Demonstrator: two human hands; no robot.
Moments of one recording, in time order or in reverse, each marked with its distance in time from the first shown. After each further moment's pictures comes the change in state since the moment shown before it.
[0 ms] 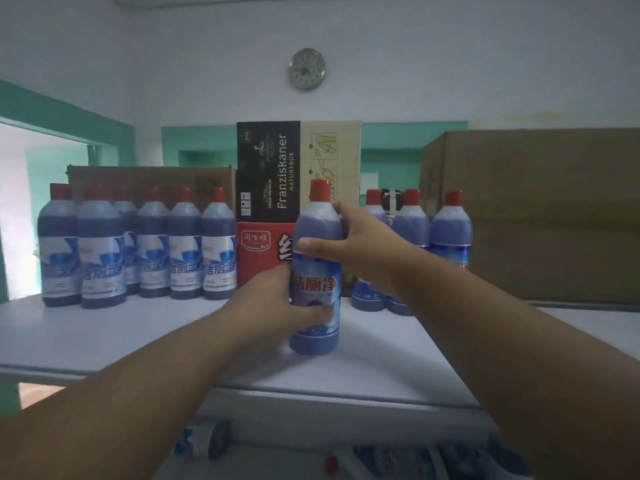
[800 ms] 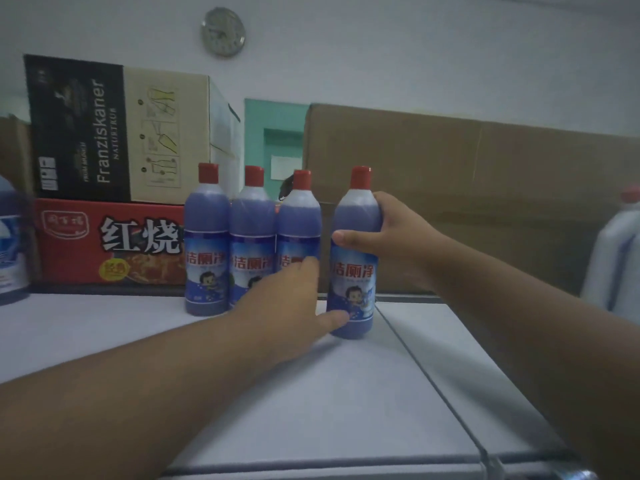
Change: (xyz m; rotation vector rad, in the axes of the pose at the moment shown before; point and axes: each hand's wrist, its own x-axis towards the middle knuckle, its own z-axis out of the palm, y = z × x) left_hand 0.075 0.133 0.187 0.288 -0.050 0.250; right_hand -0.052 0.105 -0.232 -0.140 0.221 0.118
